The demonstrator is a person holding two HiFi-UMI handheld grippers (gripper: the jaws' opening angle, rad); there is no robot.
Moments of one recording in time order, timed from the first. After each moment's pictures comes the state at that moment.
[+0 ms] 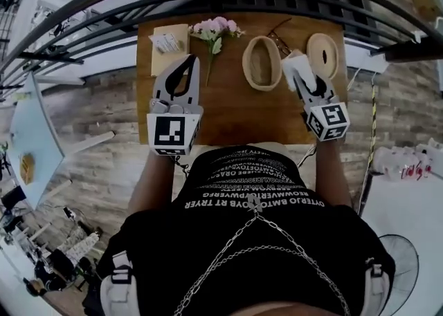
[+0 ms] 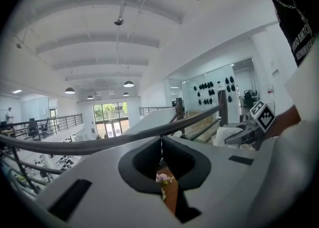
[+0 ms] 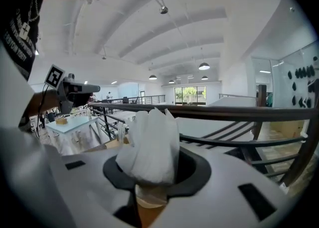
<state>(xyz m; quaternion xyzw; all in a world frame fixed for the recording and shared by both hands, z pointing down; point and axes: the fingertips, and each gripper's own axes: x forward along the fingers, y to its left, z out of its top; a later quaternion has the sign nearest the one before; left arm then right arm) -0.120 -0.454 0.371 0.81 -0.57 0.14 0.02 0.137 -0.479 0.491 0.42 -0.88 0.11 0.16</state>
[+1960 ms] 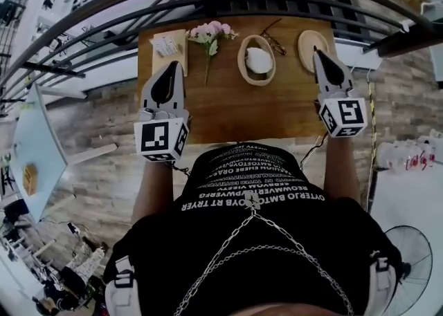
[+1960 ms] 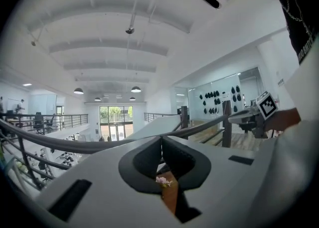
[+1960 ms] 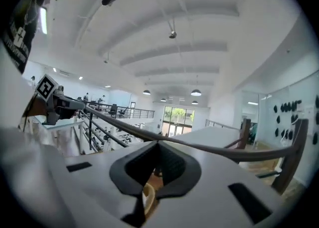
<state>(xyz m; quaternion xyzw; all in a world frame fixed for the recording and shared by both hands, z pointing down) -0.149 -0.401 0.340 0.80 -0.59 0.08 0.03 0.164 -0.454 0.366 0.50 -0.86 -0.01 0.12</state>
